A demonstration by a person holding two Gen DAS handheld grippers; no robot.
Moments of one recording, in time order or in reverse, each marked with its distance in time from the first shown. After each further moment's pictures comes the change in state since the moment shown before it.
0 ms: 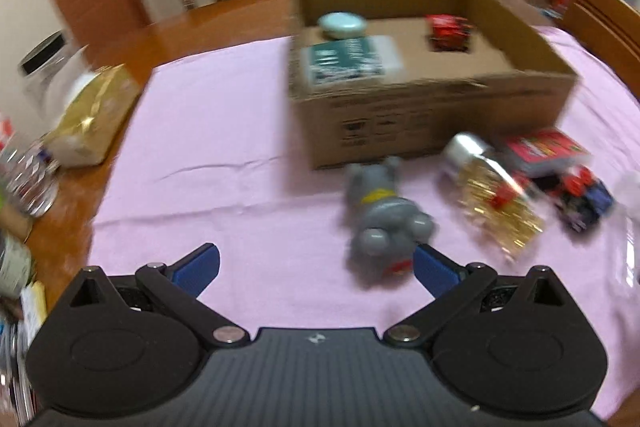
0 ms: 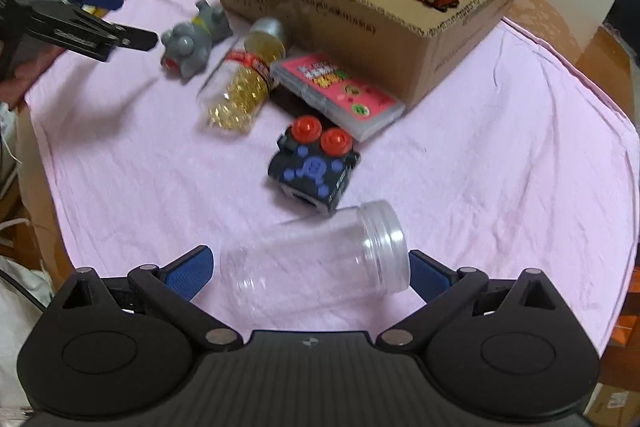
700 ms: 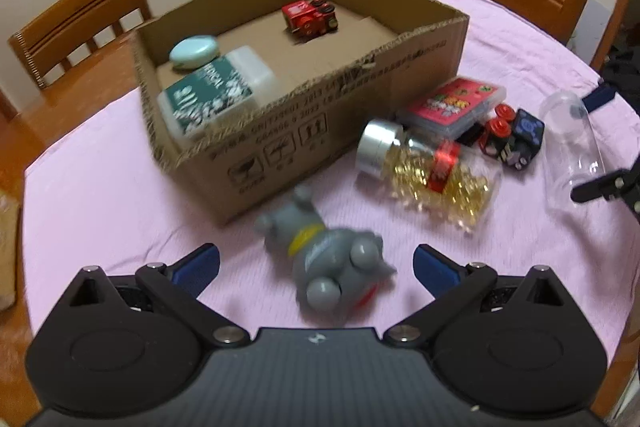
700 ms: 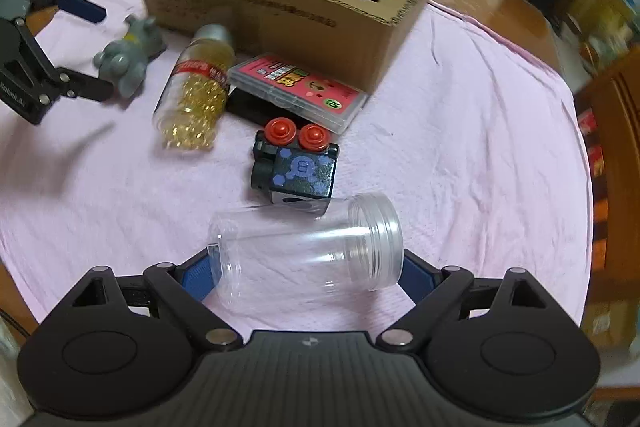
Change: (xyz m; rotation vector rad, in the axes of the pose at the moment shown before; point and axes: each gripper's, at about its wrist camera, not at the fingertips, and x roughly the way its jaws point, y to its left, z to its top) left arm 0.040 -0.005 0.023 0.389 -0.031 -0.303; right arm 0.013 0.037 0.002 0.249 -0.036 -0.239
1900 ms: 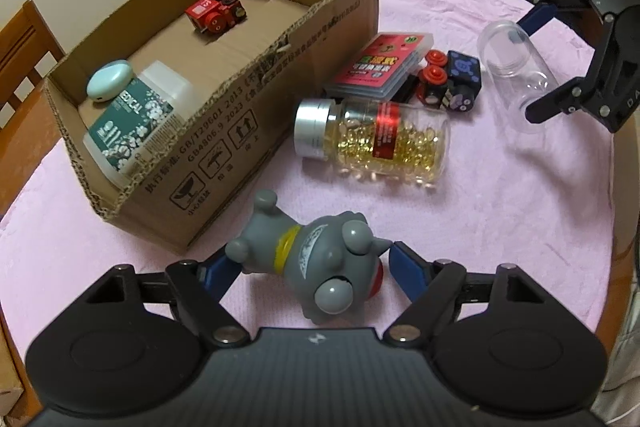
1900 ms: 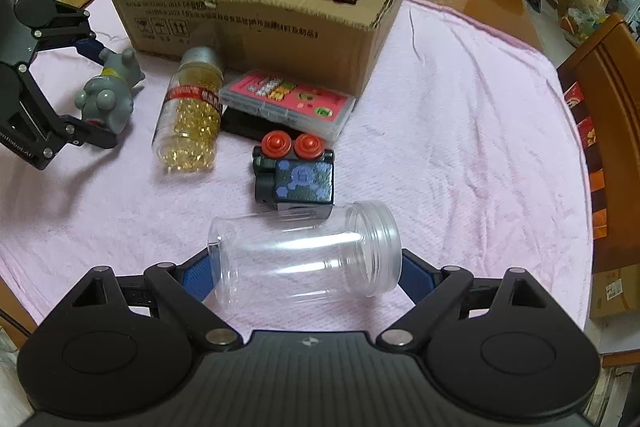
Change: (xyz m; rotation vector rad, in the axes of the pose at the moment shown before) left arm 0.001 -0.007 0.005 0.268 0.073 -0.151; right arm -0.010 0.001 0.001 0.073 -0.024 -0.006
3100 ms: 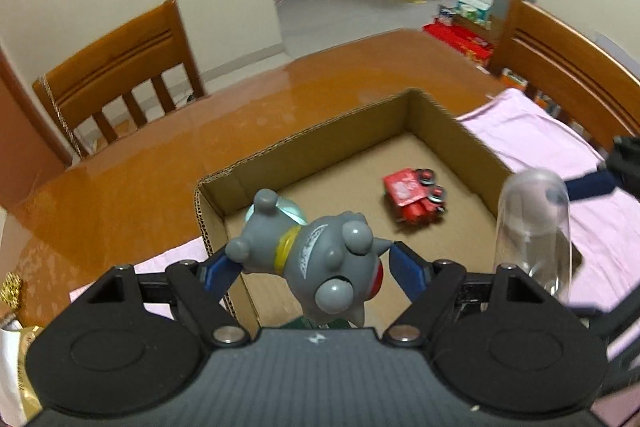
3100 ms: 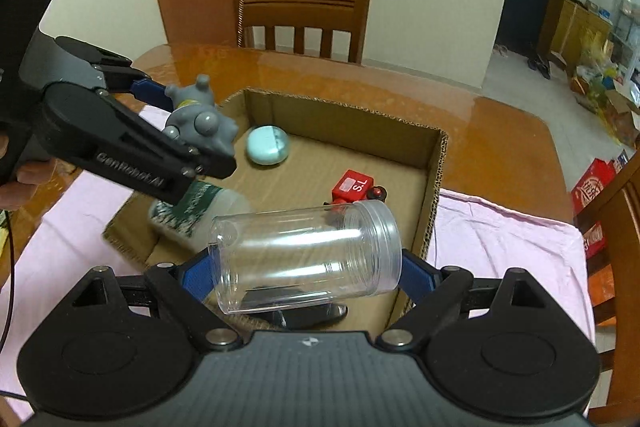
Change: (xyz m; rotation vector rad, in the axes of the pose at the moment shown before) left arm -0.011 0.127 0.133 -0.380 -0.117 0.247; right arm 0.008 -0.005 0.174 0.023 -0.240 0.078
